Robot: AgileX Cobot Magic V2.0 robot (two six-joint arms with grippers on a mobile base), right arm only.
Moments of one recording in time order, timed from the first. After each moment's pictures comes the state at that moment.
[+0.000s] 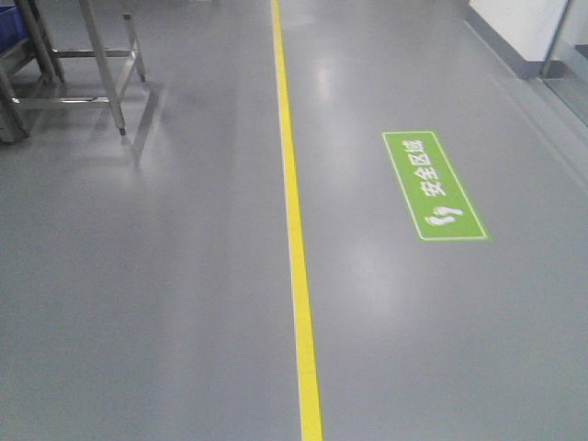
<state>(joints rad) -0.01 0.22 -0.32 0.20 0.27 -0.23</state>
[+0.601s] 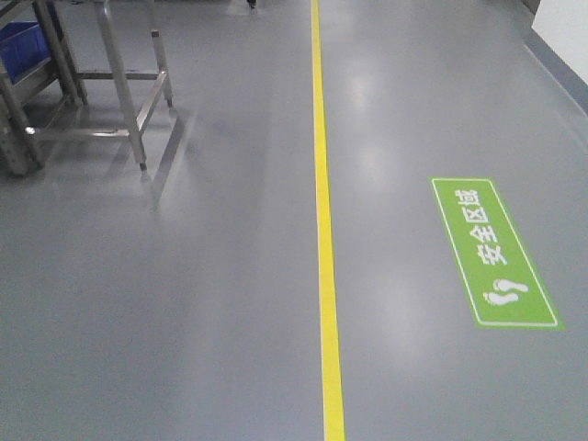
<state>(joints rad) -0.01 0.22 -0.32 0.20 0.27 -0.23</state>
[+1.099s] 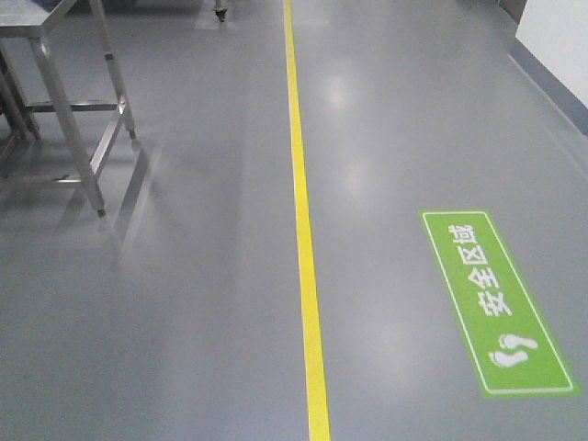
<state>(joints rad) -0.01 0.22 -0.32 0.20 0.27 -0.23</state>
